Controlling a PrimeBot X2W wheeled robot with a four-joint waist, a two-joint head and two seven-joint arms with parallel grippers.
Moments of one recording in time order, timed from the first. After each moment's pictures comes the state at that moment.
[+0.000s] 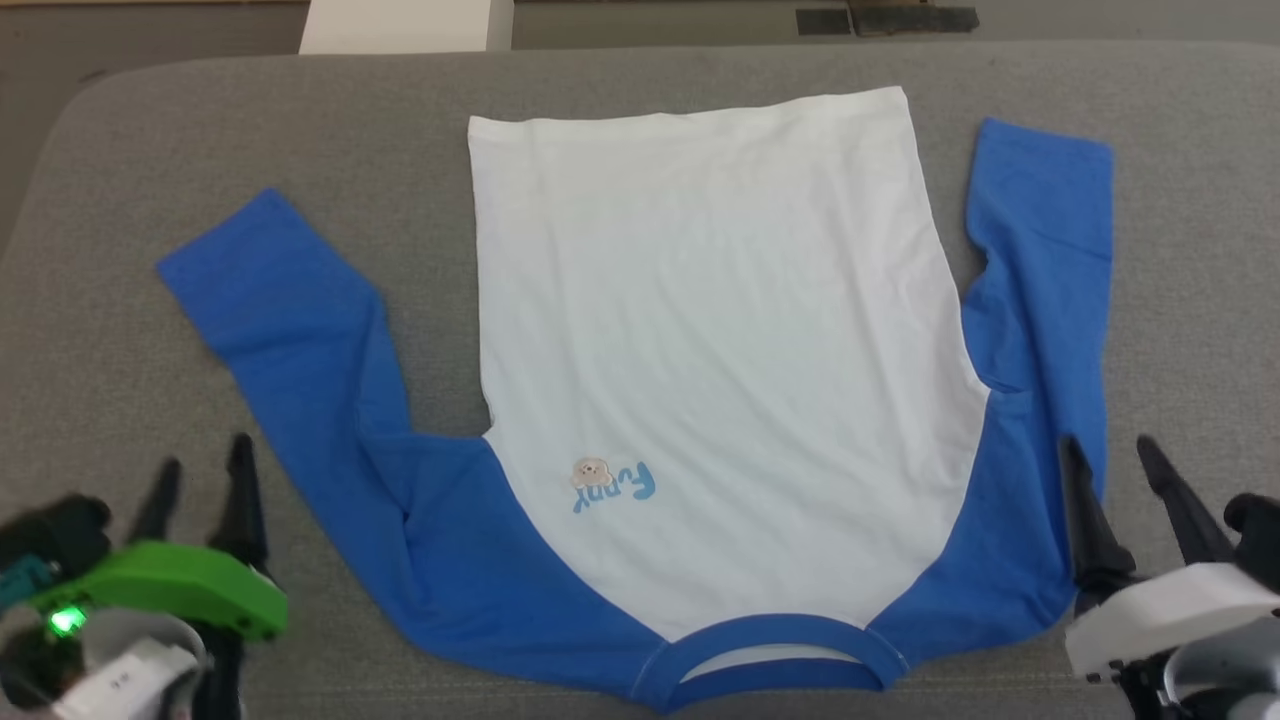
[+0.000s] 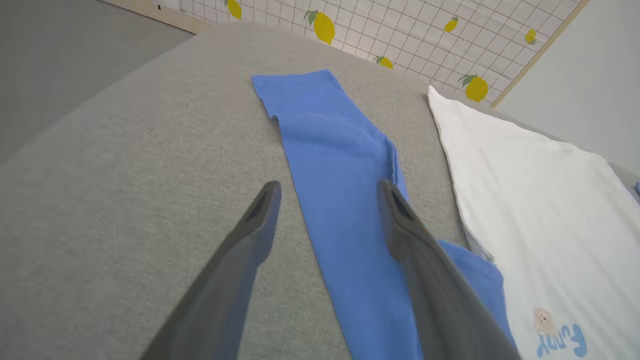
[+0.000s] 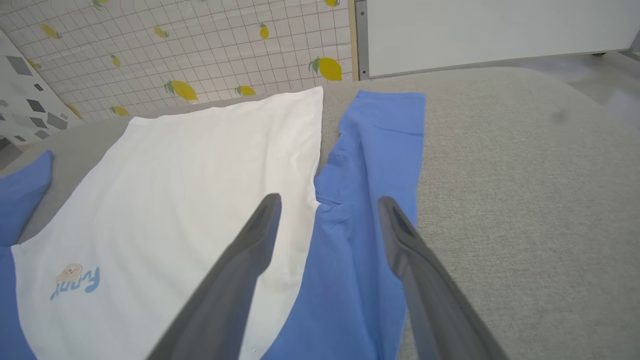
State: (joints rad) left arm -0.02 0.51 -0.23 0.00 -0.89 0.27 -0.14; right arm 0.08 -0.05 -0.16 -0.15 0.23 0.13 0.13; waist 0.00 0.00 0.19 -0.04
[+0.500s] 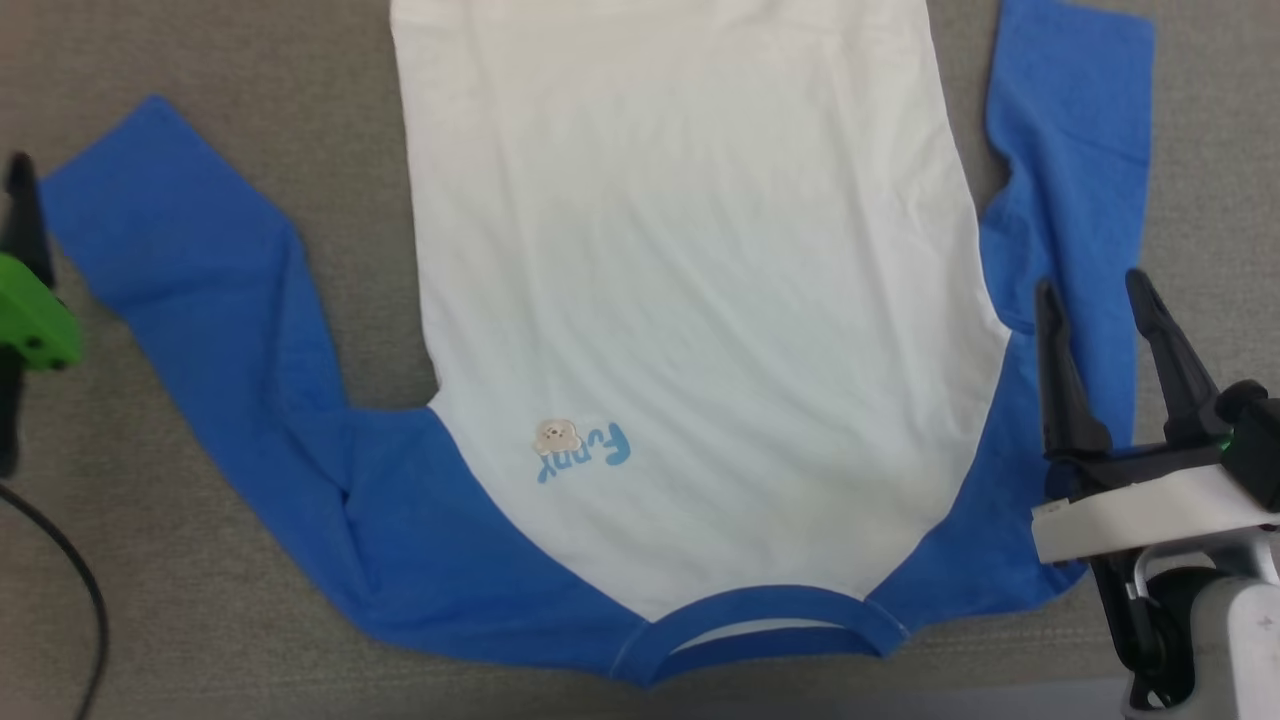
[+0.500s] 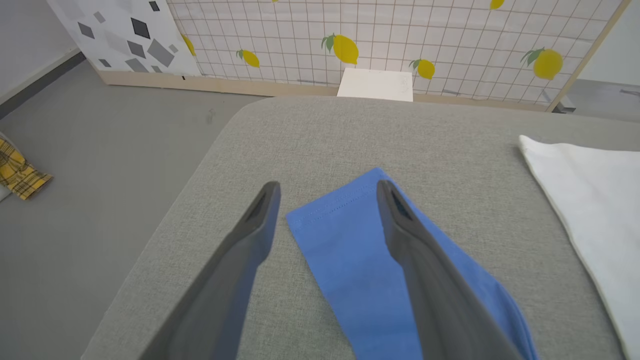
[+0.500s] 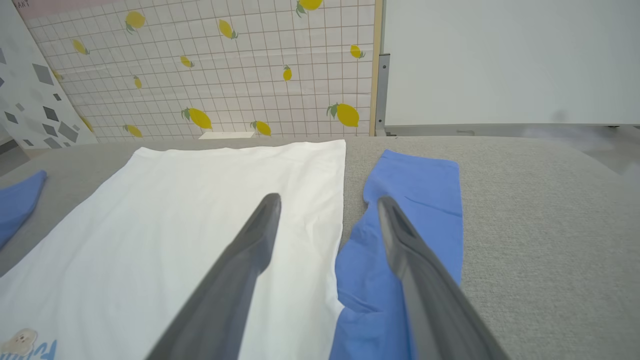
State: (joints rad) left arm -0.56 0.72 -0.25 0.28 -0.76 0.21 0.05; right arm -0.12 -0.06 -0.06 -0.18 0.15 0.13 -0.02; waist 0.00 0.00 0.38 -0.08
